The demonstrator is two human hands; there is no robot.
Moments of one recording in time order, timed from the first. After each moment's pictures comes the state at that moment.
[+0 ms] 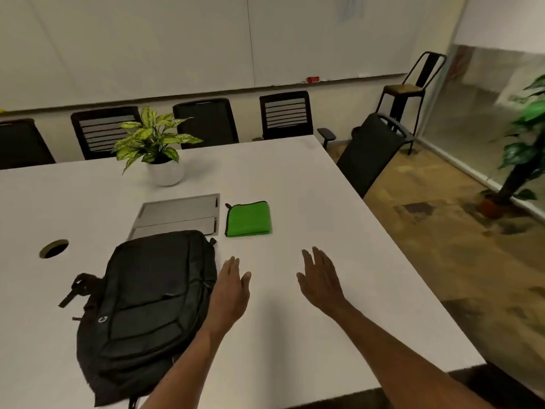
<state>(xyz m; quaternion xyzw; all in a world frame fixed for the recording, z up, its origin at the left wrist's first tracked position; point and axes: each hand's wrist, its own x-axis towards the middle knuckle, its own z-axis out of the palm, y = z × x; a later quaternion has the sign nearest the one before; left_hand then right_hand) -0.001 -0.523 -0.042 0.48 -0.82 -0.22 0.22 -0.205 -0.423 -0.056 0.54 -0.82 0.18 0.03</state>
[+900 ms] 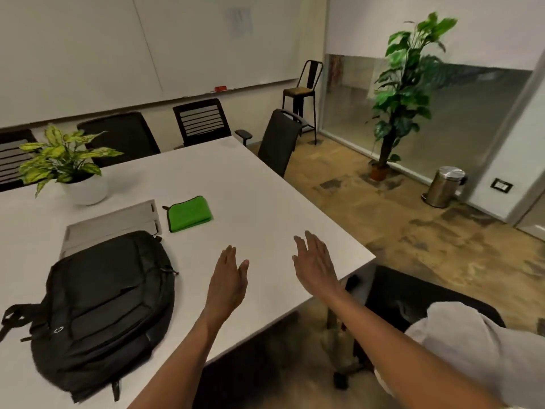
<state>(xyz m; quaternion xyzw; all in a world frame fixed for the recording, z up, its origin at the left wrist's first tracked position) 0.028 -0.366 -0.016 0.33 -0.89 -0.26 0.19 -0.122 -0.207 -0.009 0.39 -0.90 0.18 0.08</state>
